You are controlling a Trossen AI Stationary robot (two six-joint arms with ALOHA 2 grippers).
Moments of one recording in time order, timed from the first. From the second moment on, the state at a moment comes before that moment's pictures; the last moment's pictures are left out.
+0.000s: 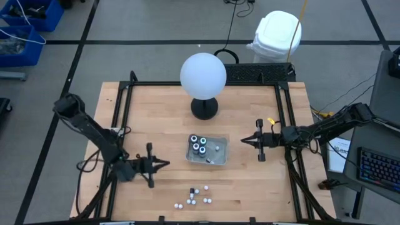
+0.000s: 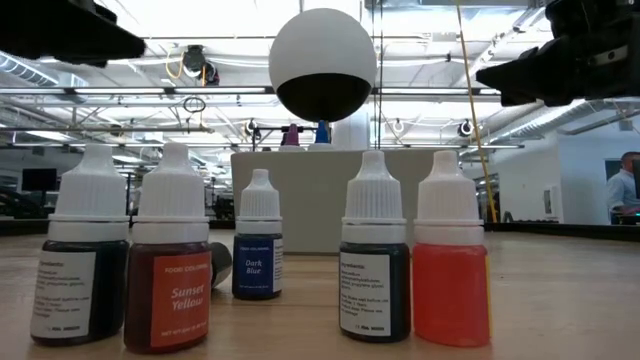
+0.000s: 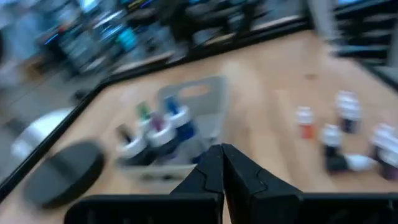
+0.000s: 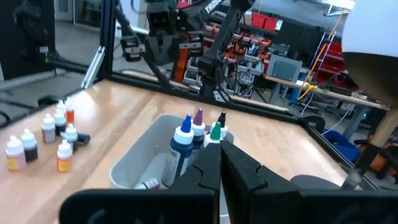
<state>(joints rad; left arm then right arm) -0.80 1.24 0.43 0.43 -0.86 -0.02 0.25 0.73 0.06 0.67 0.23 -0.22</state>
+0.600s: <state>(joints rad) -0.63 1.03 0.01 1.05 -0.52 0.29 0.26 0.74 0.06 0.67 0.23 -0.29</state>
